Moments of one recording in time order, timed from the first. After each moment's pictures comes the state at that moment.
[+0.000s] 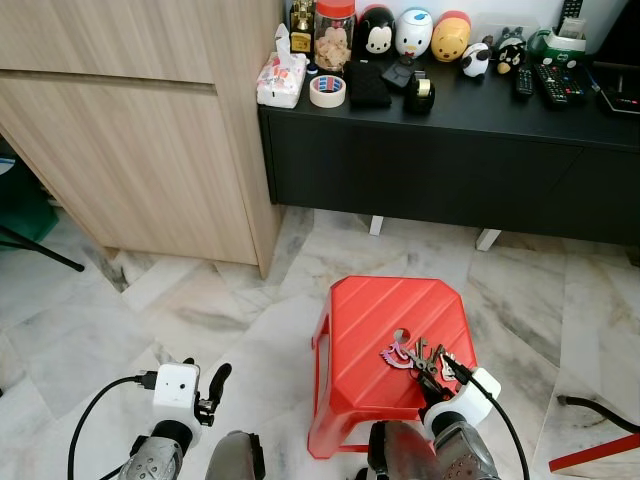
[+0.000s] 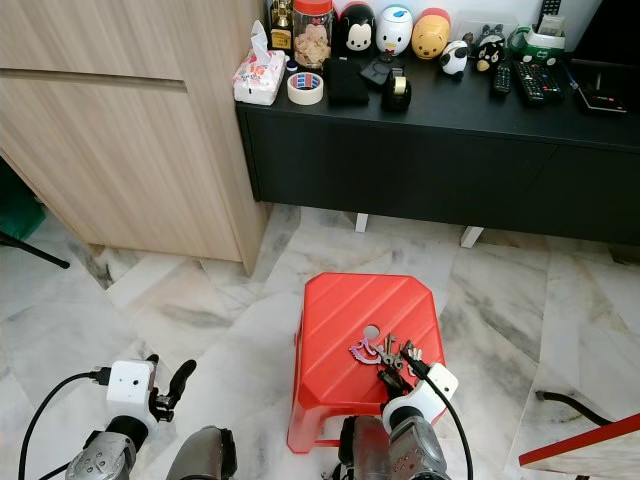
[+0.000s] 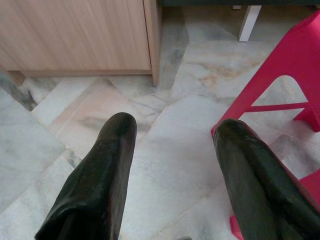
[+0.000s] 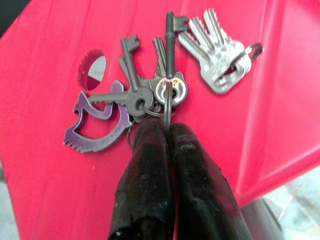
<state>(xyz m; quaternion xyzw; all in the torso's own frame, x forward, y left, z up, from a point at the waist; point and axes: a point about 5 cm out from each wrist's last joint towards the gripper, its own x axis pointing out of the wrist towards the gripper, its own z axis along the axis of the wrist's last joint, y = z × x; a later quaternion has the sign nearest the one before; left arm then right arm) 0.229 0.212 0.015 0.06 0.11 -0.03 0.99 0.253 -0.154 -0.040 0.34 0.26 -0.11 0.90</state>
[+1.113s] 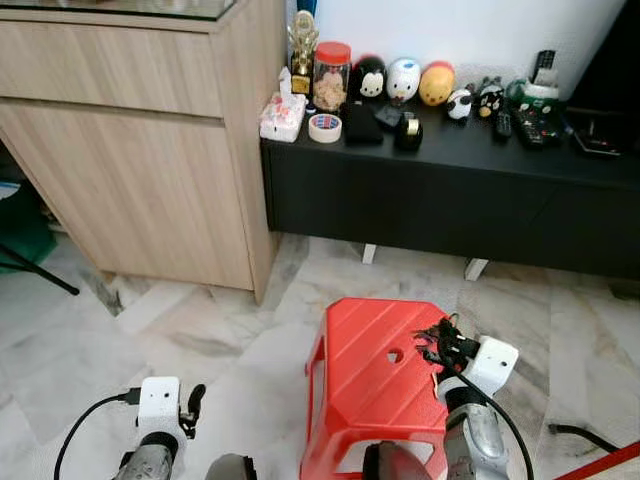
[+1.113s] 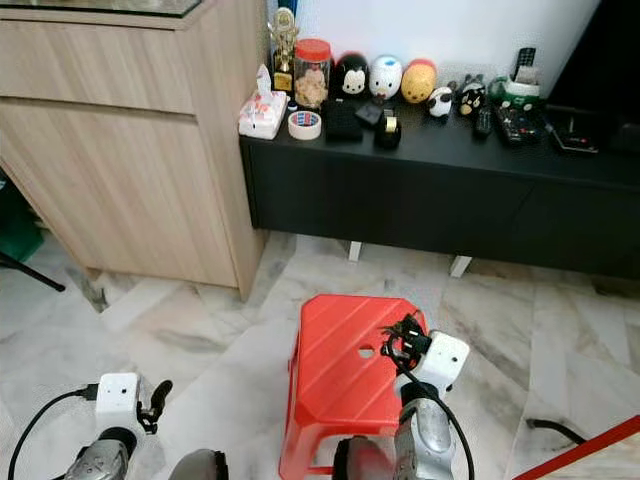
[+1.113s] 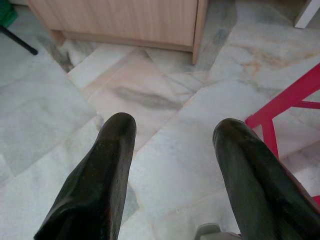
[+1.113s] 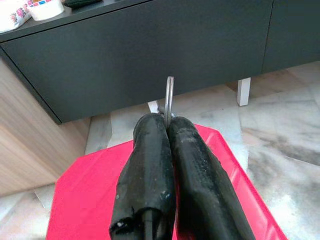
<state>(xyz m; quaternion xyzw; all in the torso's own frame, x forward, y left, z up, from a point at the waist) 0.226 0.238 -0.025 0.05 0.21 0.08 0.97 0.266 -0.163 0.007 0.16 0.07 -0.07 0.98</state>
